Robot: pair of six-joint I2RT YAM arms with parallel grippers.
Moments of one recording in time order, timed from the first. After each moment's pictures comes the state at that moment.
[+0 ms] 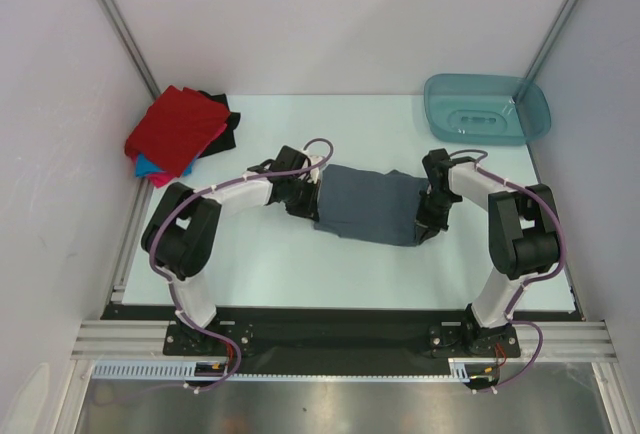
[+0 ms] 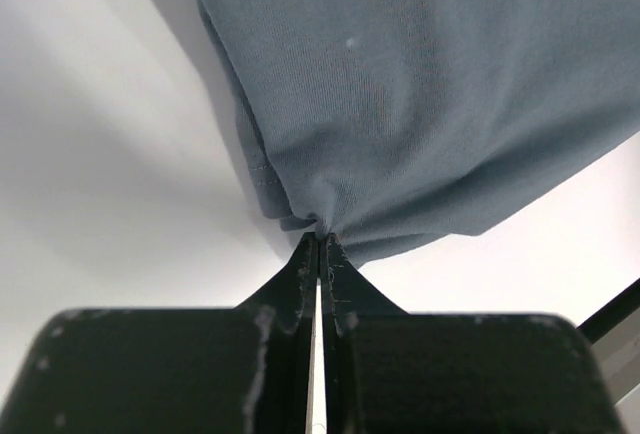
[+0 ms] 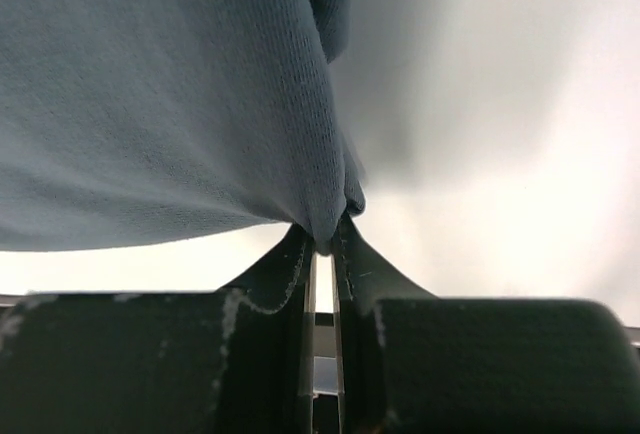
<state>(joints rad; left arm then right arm) -0.52 1.81 1.12 -0.36 0.32 -0.23 0.21 1.76 1.10 -0.86 -0.14 0.50</state>
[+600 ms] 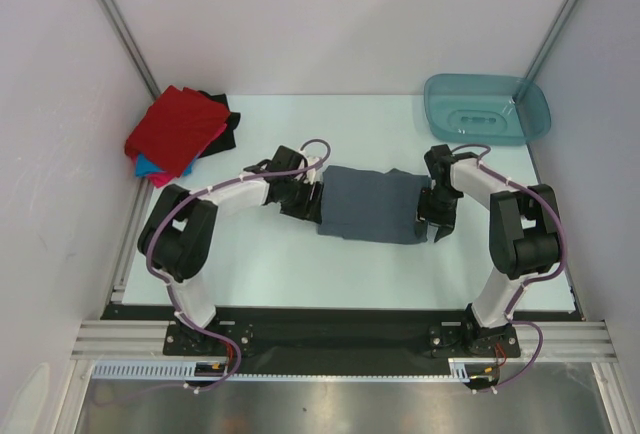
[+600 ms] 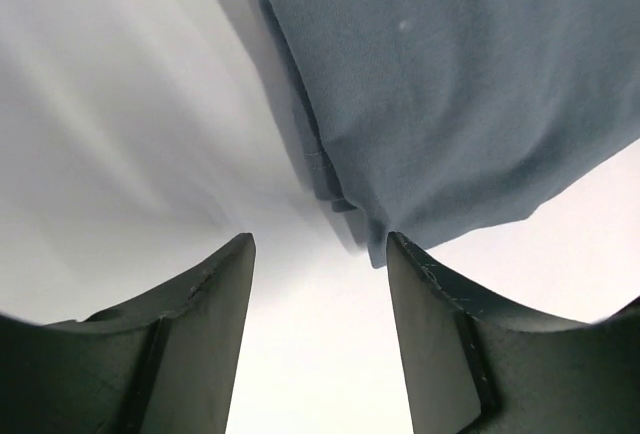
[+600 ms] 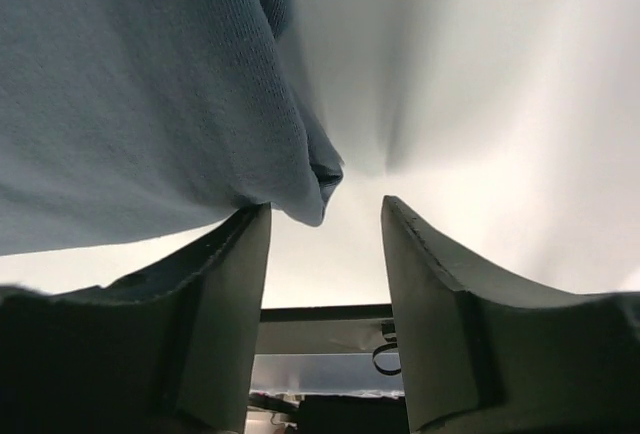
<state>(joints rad) -0.51 1.80 1.11 -0.39 0.30 -0.19 0.20 1.76 1.14 -0.91 -0.04 0.48</state>
